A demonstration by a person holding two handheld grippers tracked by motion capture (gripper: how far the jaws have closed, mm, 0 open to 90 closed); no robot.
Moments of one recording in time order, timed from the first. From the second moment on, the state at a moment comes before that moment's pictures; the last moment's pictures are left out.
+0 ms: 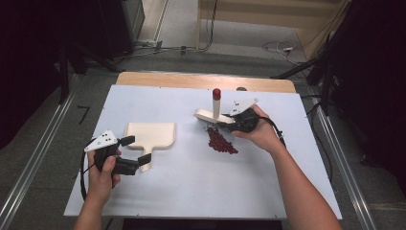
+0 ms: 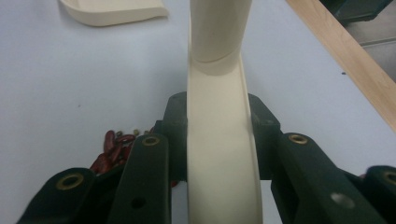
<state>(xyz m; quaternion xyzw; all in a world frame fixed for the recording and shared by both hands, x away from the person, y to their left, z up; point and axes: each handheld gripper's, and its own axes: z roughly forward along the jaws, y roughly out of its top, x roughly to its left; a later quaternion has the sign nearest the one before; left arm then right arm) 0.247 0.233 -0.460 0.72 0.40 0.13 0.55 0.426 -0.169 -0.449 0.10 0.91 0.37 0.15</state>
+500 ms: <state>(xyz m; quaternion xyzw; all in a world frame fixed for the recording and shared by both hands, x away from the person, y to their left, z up) 0.246 0.233 -0.459 0.72 0.40 0.13 0.55 0.428 -0.183 -0.439 0.15 0.89 0.40 0.17</state>
